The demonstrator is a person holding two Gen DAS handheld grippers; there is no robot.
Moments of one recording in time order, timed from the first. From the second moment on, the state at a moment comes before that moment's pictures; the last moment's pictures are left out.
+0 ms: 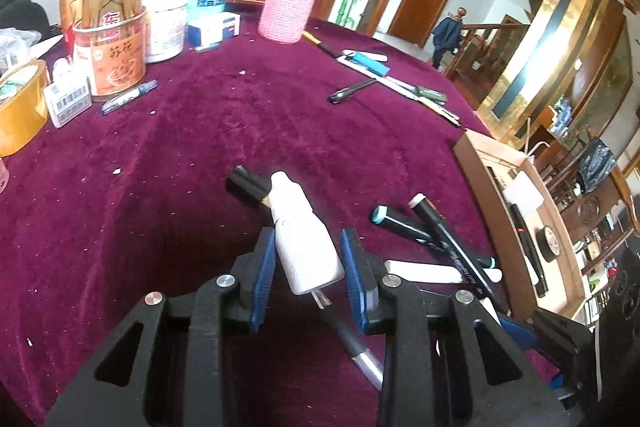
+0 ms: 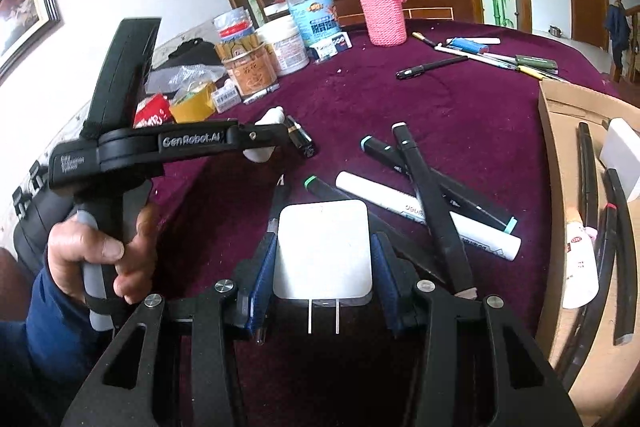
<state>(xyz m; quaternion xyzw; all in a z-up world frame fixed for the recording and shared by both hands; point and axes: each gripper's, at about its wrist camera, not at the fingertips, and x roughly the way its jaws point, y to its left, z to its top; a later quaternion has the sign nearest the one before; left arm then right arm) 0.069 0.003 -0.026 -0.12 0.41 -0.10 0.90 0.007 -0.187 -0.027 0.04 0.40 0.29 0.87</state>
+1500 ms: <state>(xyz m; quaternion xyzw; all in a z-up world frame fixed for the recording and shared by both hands) 0.021 -0.203 0.010 -0.04 0.42 -0.31 0.85 -0.031 -0.387 0.013 0.20 0.32 0.09 0.92</state>
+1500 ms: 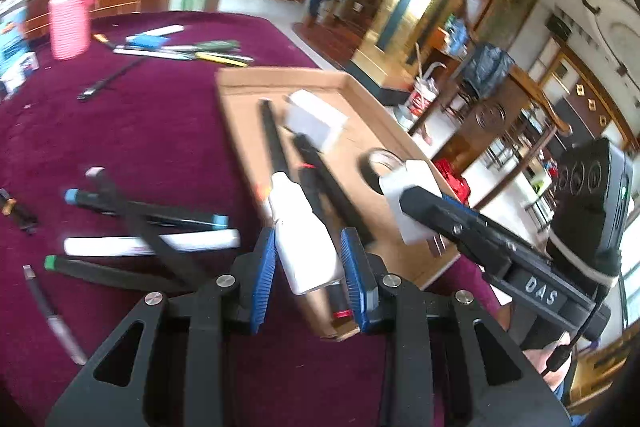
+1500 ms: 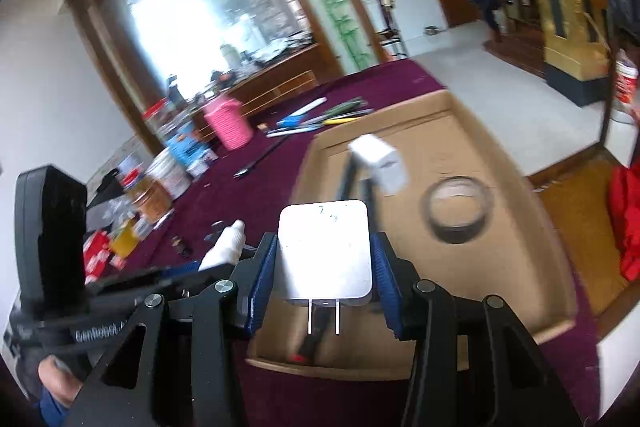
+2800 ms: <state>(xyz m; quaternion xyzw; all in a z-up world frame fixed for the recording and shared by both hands) 0.006 -0.274 -0.028 0.03 0.47 -0.34 0.82 0.002 -0.412 -0.019 0.09 0.47 0.05 0.88</state>
